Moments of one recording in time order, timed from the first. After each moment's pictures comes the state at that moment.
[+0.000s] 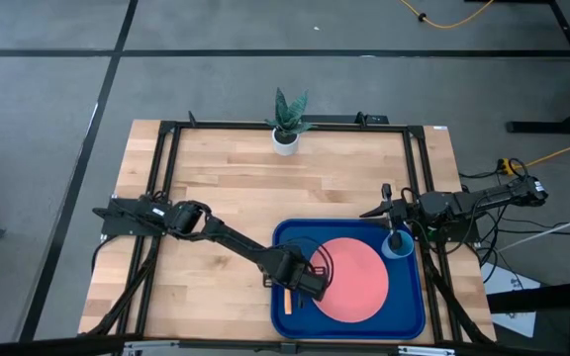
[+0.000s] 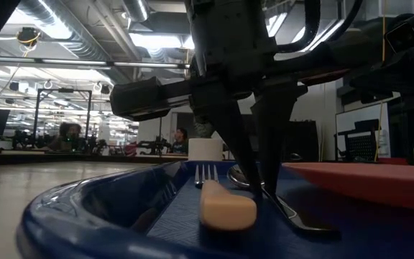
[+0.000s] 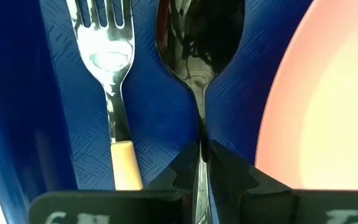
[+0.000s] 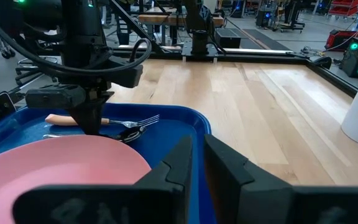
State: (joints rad) left arm -0.39 2.39 2.00 -0.88 -0.15 -1.99; right arm 0.22 0.22 0.01 0.05 0.16 0.02
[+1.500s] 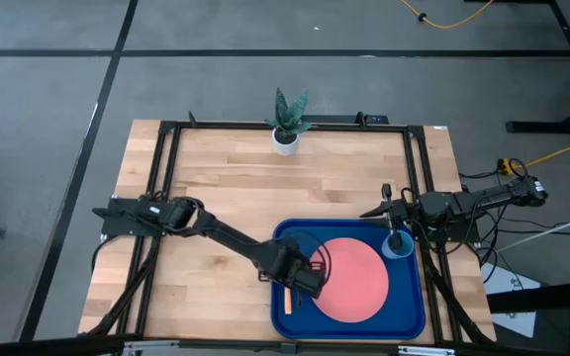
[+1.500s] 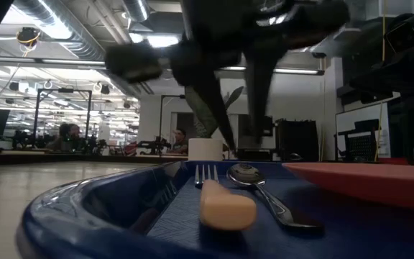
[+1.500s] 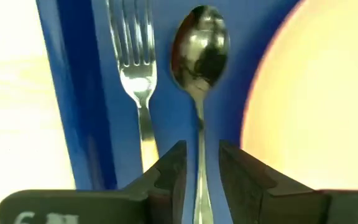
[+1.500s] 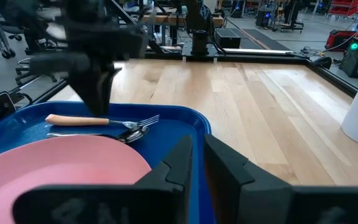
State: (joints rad) left arm -0.39 2.32 2.01 -0.98 -0.20 -1.97; right arm 0.22 0.22 0.01 0.05 0.16 0.02
